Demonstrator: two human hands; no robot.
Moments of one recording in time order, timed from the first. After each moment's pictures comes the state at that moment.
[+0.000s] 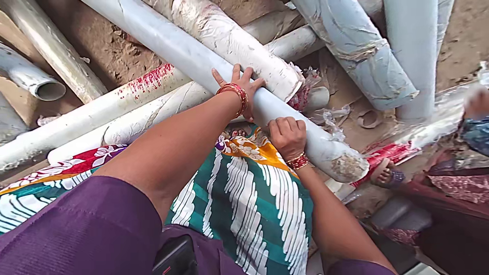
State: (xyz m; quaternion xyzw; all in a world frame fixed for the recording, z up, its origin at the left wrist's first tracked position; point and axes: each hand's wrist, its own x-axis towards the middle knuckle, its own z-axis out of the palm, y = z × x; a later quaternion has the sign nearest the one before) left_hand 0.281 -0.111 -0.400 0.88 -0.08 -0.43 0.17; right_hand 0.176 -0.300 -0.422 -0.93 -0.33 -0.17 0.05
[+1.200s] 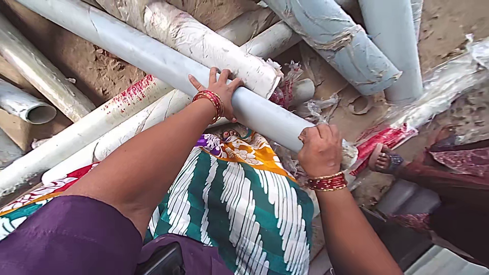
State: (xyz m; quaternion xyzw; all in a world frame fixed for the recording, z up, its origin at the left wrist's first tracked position) left_hand 0.276 -0.111 -0.398 0.89 -0.08 -0.41 0.17; right_hand 0.154 -0.382 -0.361 -0.99 -0.12 0.05 0.06
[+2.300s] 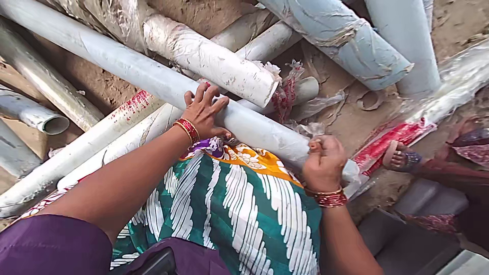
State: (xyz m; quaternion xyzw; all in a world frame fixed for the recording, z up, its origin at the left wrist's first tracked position) left_hand 0.218 -0.054 -0.420 0.94 -0.23 -0.16 0.21; right_hand 0.129 -0.361 -0.350 -0.96 0.02 -0.03 0.26
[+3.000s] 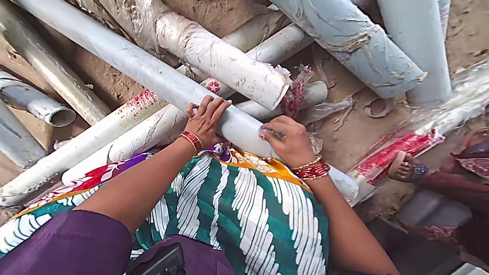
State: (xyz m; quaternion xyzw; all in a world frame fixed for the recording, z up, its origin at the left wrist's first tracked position) left_hand 0.177 -0.044 -0.449 0.96 -0.20 -0.02 0.21; right_hand 0.185 -0.308 -0.382 -0.91 -0.18 0.12 0.36
